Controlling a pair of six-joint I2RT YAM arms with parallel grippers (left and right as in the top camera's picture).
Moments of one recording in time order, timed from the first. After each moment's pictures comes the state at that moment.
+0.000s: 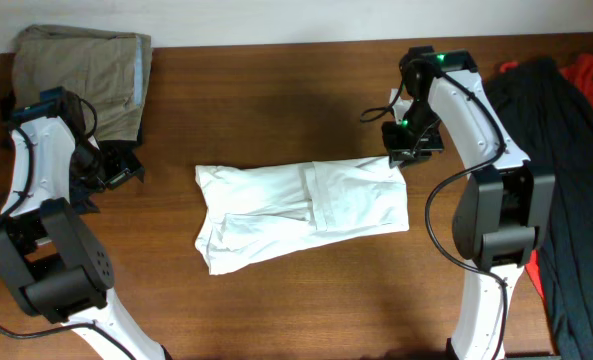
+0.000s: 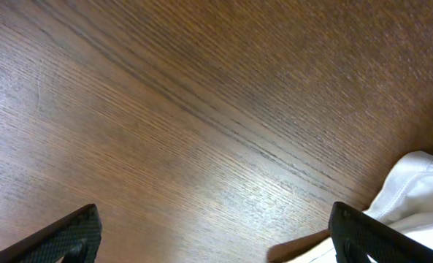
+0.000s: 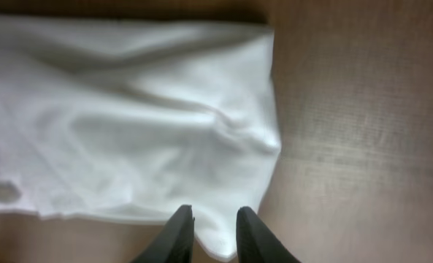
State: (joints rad) left arm 0.32 2.06 1.69 -1.27 0.04 -0.30; right arm 0.10 2.21 1.96 -1.45 -0.16 0.03
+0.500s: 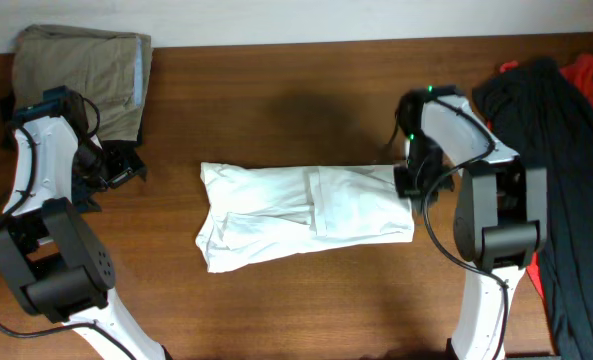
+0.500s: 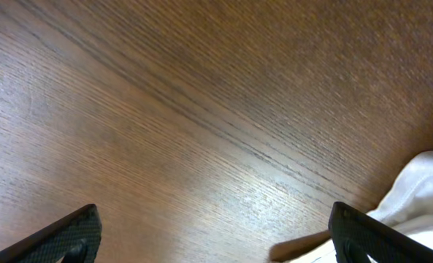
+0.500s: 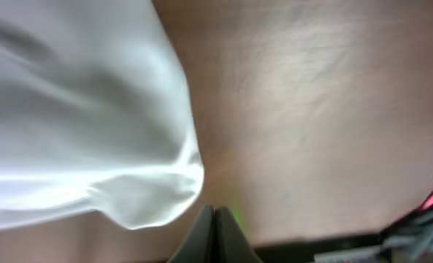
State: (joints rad) left arm 0.31 2.06 1.69 -1.26 0.04 -0.30; right arm 0.10 2.20 1.72 -1.51 0.04 0.22
